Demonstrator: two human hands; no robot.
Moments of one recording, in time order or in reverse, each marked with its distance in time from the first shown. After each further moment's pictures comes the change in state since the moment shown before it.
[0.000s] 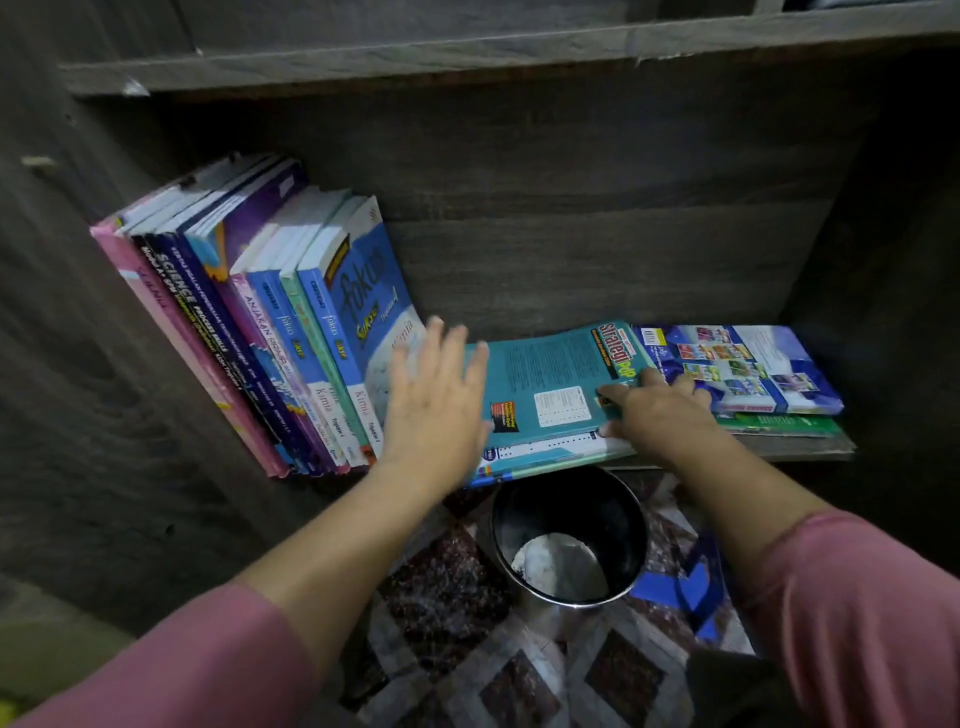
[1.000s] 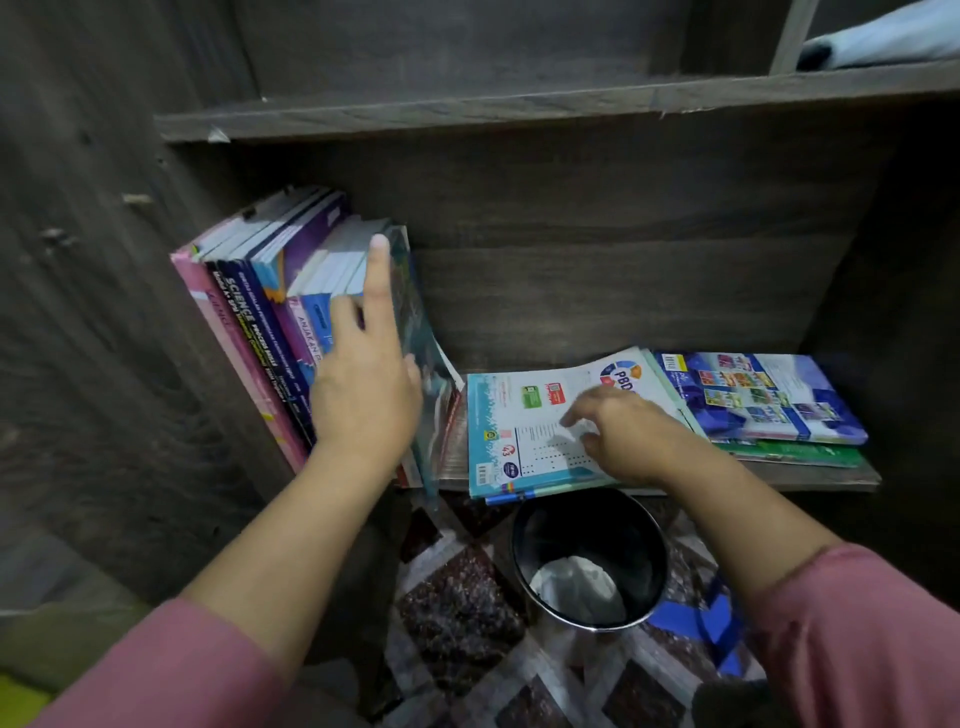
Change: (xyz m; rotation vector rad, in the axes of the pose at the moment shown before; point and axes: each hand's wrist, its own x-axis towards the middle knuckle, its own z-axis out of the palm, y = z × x) left_hand -0.012 -0.066 -0.060 -0.474 0.313 -0.391; right_hand -0.018 -0.033 -0.012 0.207 0.180 -0.417
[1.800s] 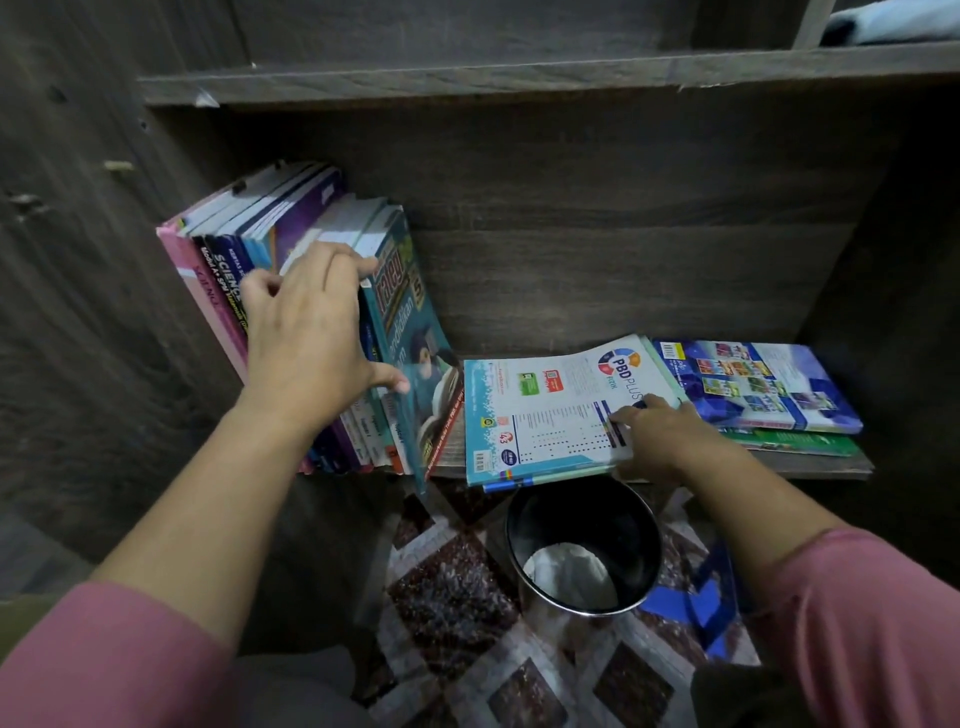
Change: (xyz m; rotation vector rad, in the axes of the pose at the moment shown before) left_hand 0.029 -0.039 -0.018 0.192 -0.075 0.201; right_hand 0.002 0.034 0.017 -0.162 -0.291 0.361
